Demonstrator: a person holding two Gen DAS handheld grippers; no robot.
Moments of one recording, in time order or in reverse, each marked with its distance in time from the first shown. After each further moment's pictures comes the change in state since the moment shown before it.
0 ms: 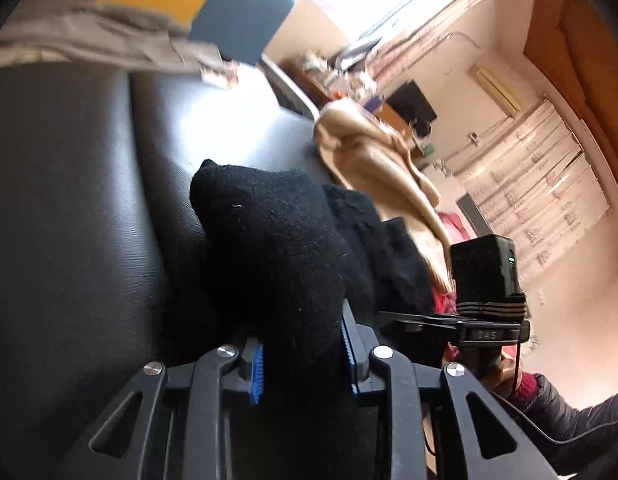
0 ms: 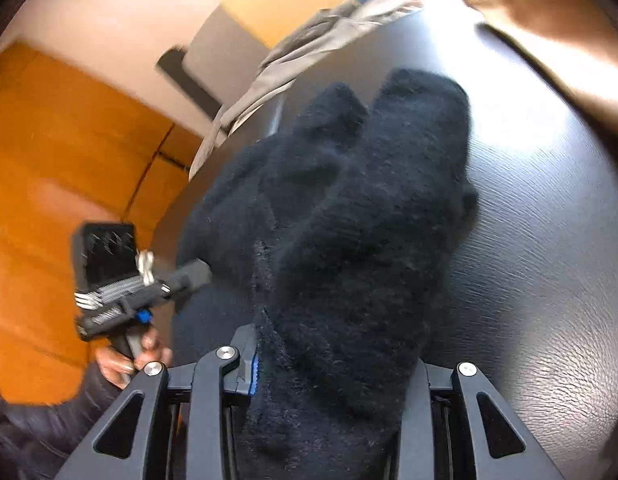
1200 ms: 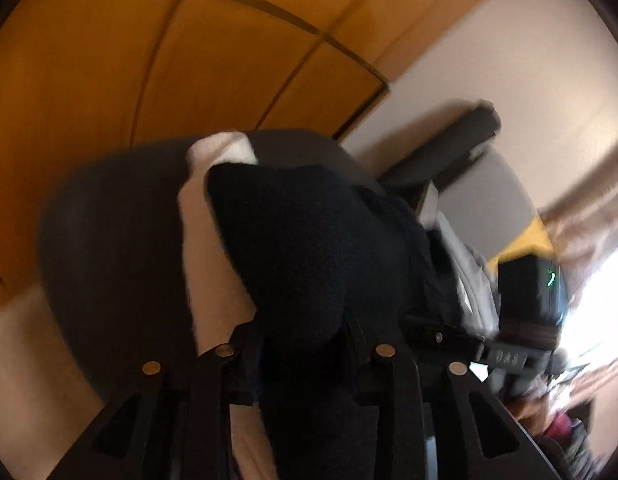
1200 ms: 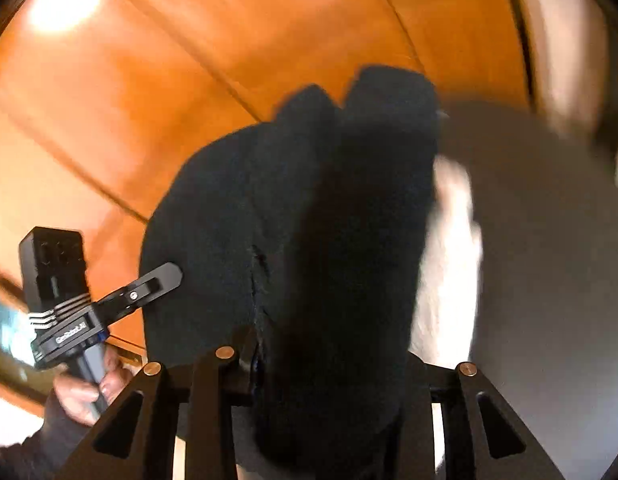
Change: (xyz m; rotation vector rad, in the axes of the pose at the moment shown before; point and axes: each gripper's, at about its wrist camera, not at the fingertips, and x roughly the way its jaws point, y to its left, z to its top) left arm -0.530 0.336 -0.150 -0.791 -0.814 0.722; right arm 0.545 0.609 0.036 -0.782 0.608 0.435
